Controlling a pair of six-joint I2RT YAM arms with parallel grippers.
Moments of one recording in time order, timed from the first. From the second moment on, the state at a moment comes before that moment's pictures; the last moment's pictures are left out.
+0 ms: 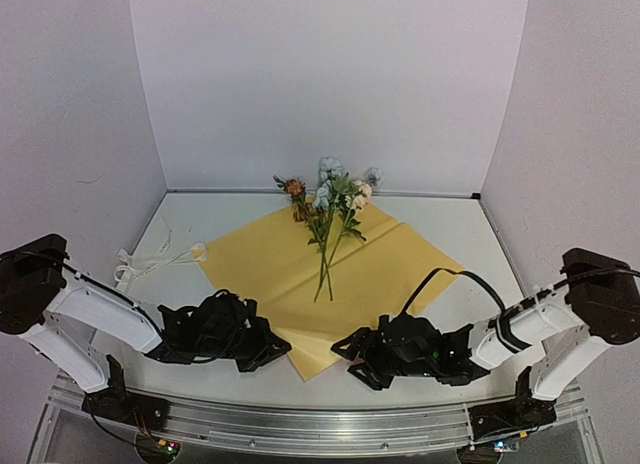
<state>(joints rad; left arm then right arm) -1.15 1.49 0.46 0.39 0.03 -1.52 1.22 1.59 0.48 0.47 0.09 1.65</state>
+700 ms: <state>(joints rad) -0.72 1.79 0.86 0.40 0.32 -1.38 1.03 1.42 0.87 -0.19 0.29 1.11</state>
